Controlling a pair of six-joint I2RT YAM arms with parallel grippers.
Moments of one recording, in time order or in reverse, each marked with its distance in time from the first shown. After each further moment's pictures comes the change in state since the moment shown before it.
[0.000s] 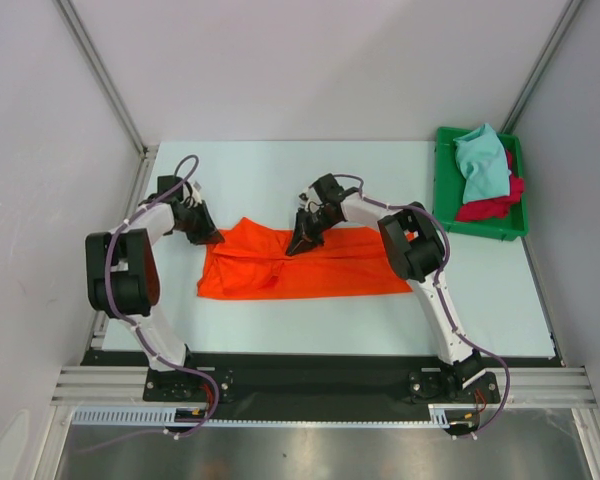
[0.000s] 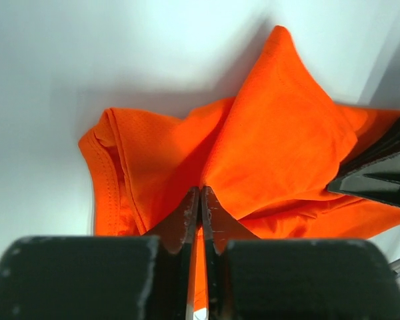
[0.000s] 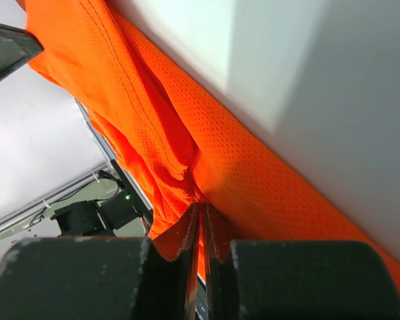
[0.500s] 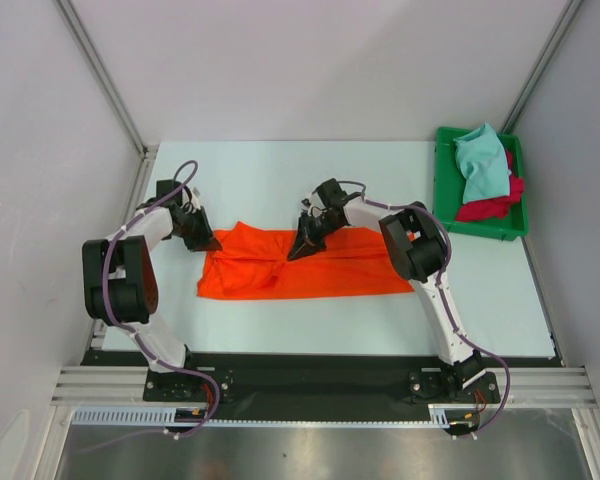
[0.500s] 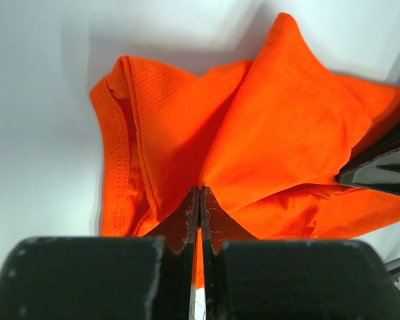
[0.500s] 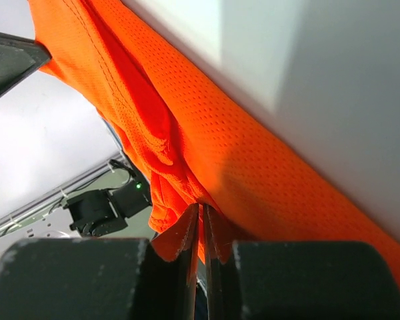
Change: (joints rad) left arm 0.000 -0.074 -0.047 -0.061 -0.030 0.010; right arm -0.006 -0.028 -0.091 0.054 -0.052 0.042
